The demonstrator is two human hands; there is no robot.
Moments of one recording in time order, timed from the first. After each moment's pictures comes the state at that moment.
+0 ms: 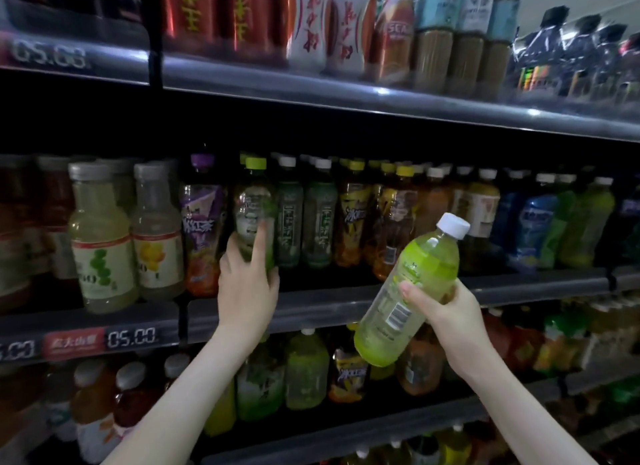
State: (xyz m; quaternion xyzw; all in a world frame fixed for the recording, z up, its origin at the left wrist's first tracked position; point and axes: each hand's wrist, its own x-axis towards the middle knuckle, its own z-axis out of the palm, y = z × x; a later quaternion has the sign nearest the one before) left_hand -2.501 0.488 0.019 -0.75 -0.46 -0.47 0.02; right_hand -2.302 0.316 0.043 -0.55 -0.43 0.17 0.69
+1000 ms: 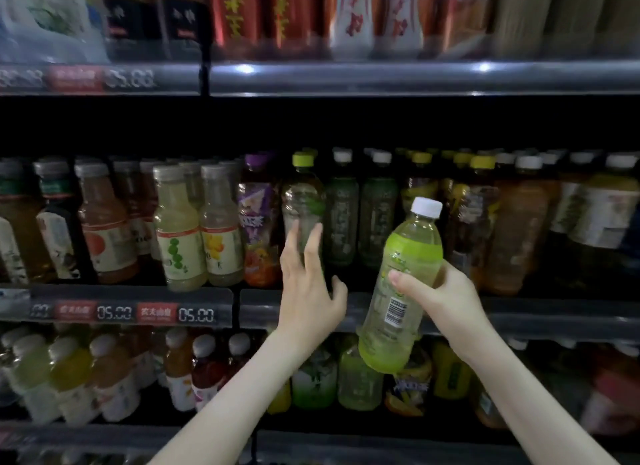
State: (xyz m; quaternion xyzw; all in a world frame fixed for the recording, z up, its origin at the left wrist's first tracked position) left_hand -2.478 0.455 0.021 -0.75 -0.38 -0.54 -0.02; right_hand -2.304 0.385 0.052 -0.53 -0.54 0.26 0.60
